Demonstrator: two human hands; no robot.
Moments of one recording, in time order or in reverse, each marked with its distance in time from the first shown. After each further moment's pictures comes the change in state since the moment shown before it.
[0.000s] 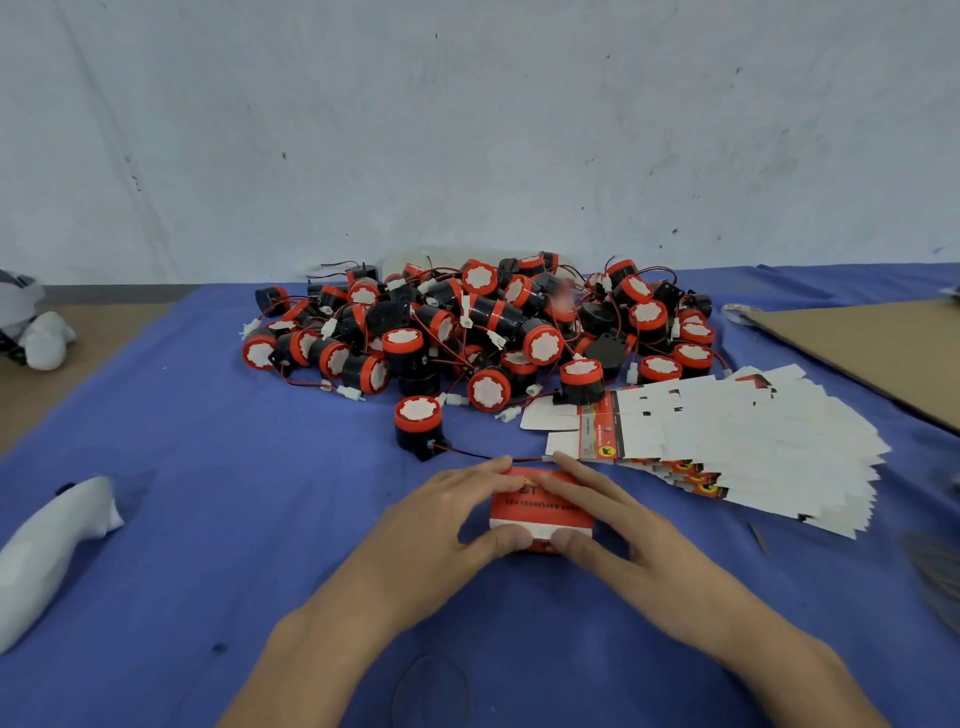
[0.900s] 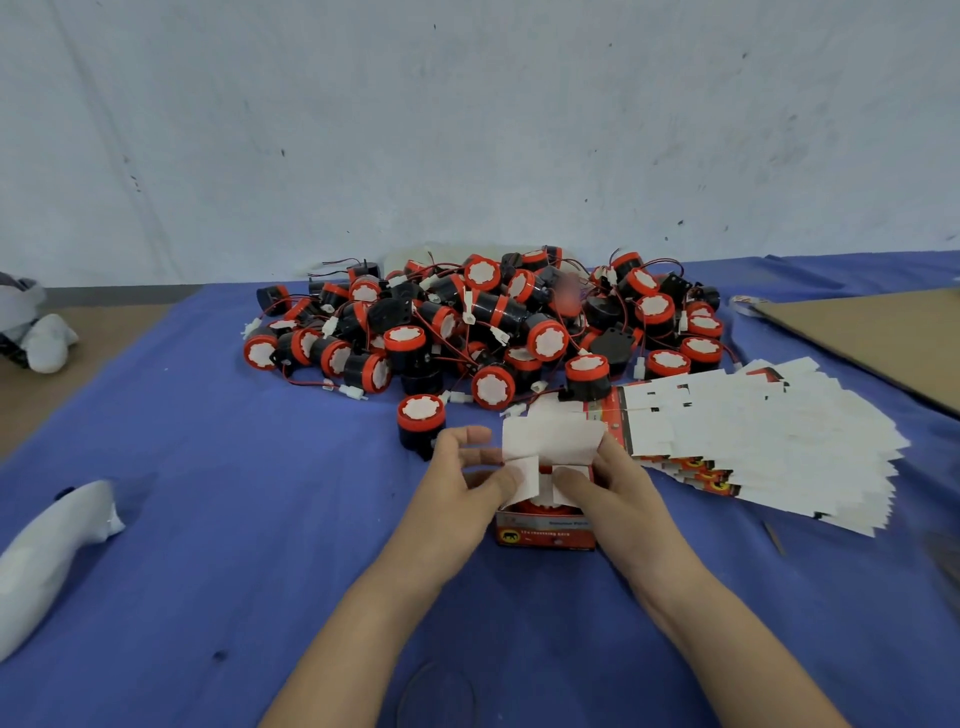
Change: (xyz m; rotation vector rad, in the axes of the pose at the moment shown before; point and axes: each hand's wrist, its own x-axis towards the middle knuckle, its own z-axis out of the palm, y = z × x) left_hand 0.023 0.020 0.006 -0.781 0.235 -0.342; right_hand 0.042 -0.015 0.025 0.517 0.391 0.221
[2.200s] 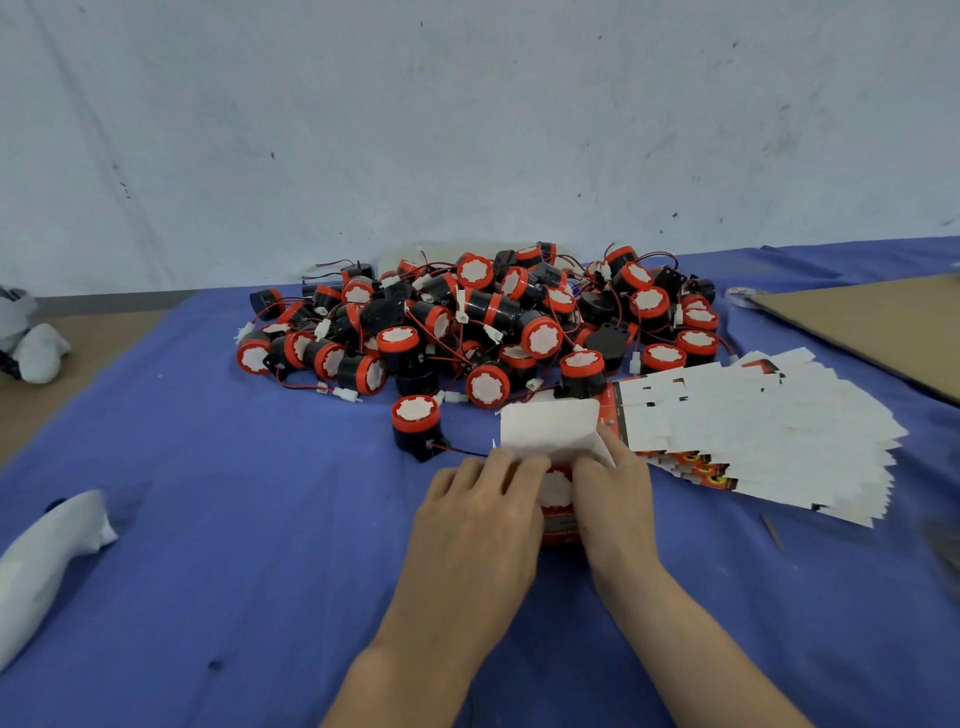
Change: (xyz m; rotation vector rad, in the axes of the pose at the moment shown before) left_hand -0.025 -0.002 0.023 1.132 0.228 0.672; right_hand 0.007 0.000 0.020 0.056 0.319 0.085
